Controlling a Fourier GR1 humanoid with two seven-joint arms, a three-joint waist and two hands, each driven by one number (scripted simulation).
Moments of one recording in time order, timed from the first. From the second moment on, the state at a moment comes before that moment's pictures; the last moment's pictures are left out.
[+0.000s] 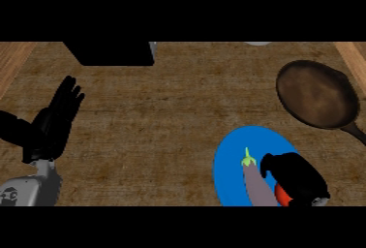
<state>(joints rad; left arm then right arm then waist) -0.16 0.20 0.07 -1.60 0.14 0.08 0.25 0.02 -0.43 0.39 -1.72 1.12 0.49 0.12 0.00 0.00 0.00</state>
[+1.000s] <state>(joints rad) -0.17 0.20 0.11 -1.59 0.13 0.06 0.24 0.06 -0.41 0.32 -1.82 1.09 0.37 -0.10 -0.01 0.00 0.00</state>
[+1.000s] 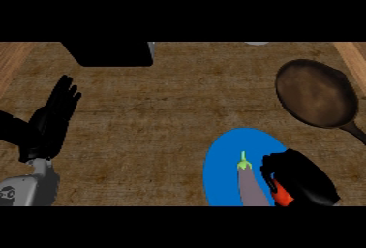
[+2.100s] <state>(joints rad) -0.16 0.16 0.09 -1.60 0.10 0.06 0.24 -0.19 -0.40 -0.14 -2.08 0.84 0.42 -0.02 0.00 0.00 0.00</state>
